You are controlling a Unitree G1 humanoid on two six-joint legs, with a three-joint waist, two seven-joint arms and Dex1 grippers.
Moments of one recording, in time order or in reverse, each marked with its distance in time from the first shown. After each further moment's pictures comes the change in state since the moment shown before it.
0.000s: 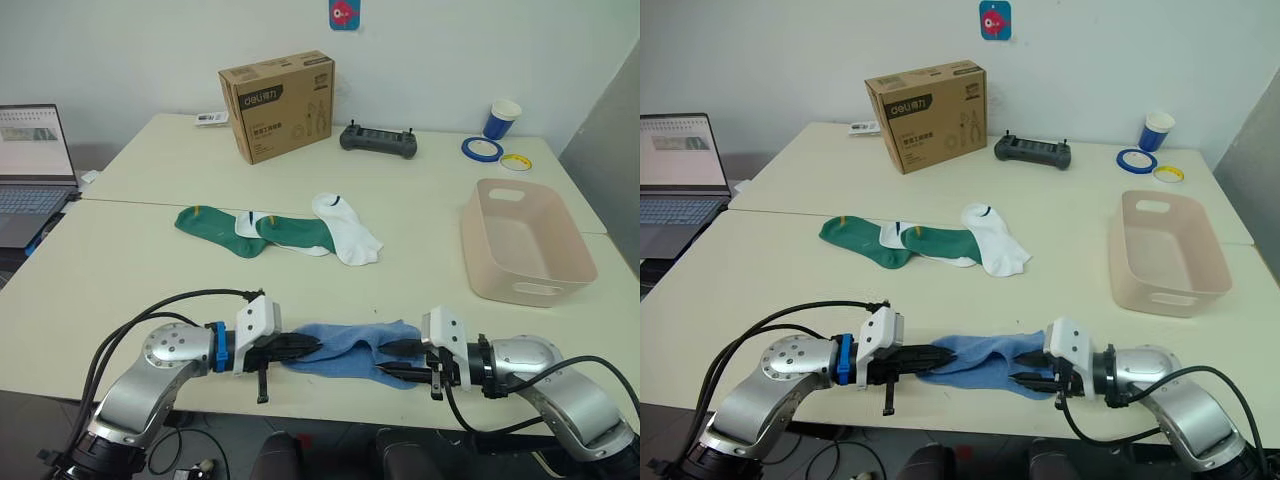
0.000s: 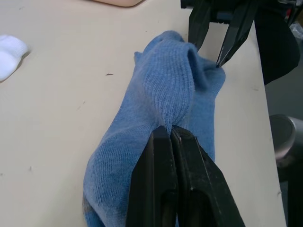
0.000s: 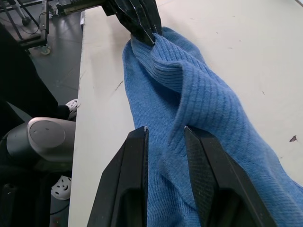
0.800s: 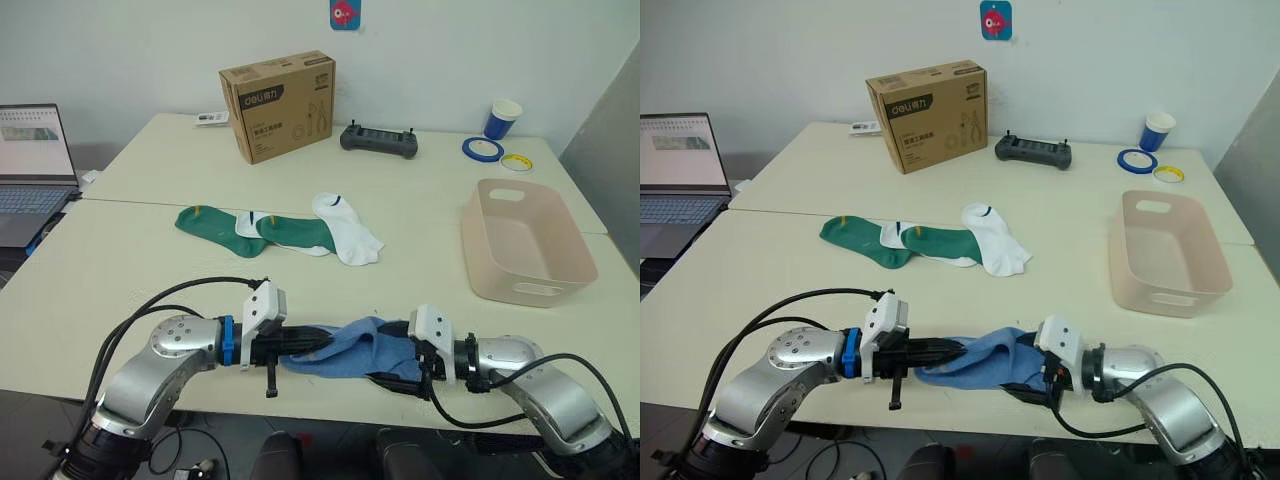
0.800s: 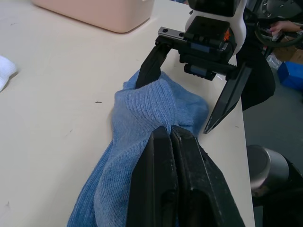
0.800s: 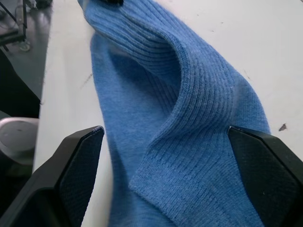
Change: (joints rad) left arm -0.055 -0.020 0.005 -0.041 -0.103 0.127 0.023; right arm -0.049 0.050 0.055 0.090 -0.074 -0.011 -0.055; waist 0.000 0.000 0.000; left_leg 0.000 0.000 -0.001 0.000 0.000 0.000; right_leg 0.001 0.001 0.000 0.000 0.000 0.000
